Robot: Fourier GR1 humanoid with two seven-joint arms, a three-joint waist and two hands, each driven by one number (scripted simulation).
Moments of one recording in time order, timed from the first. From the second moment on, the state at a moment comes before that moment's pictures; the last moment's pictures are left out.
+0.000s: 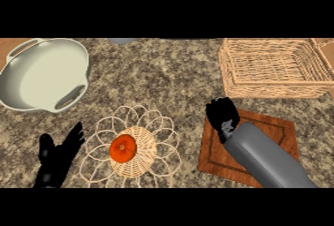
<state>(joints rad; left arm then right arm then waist) 0.12 0.26 -0.08 -1.46 0.13 0.07 0.26 -0.62 -0.28 0.66 -1.17 0.91 0.75 0.57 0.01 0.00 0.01</state>
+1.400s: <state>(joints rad) 0.13 0.24 -0.01 -1.43 0.09 0.02 0.23 -0.53 -0.18 0.58 -1.10 1.13 0.50 0.40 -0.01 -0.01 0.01</state>
